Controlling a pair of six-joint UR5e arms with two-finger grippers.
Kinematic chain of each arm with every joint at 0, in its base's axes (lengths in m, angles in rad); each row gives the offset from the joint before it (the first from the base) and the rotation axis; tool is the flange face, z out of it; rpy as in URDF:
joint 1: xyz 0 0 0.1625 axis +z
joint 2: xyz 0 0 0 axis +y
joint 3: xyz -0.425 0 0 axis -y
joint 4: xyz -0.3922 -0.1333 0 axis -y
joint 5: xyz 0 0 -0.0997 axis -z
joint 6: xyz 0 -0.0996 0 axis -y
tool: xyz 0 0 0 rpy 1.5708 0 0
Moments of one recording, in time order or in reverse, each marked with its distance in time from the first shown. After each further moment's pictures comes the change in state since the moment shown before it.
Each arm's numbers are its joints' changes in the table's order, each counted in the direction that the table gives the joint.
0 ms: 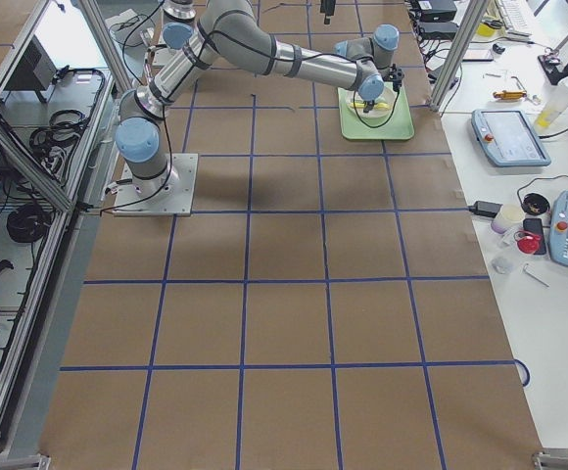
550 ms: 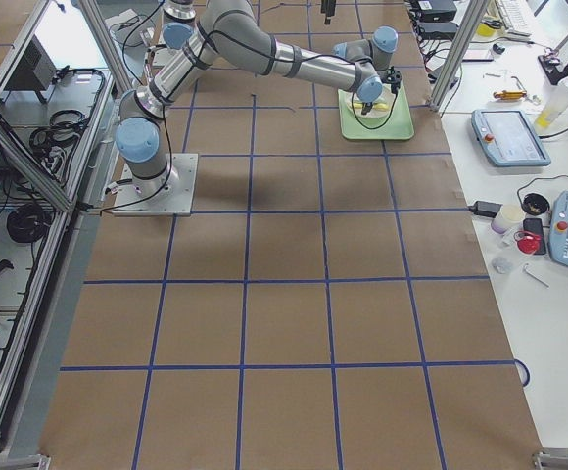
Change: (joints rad) left arm 0.000 0.001 -0.003 0.016 0.000 0.001; right arm -0.001 0.000 0.011 -0.005 0.009 0.003
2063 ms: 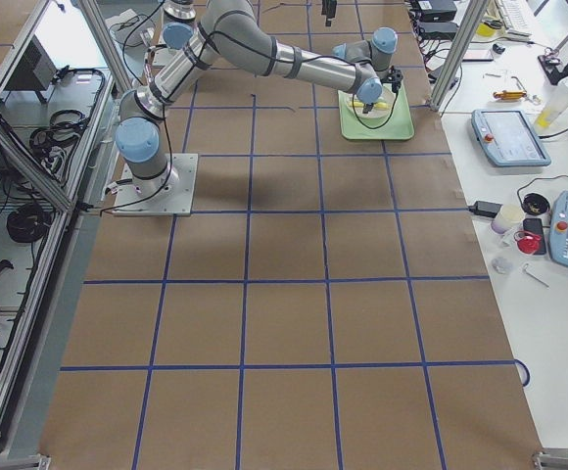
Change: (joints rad) left arm -0.001 0.011 -0.006 0.021 -0.001 0.004; right arm 0.001 -0.008 0.003 -0.039 0.020 -0.003
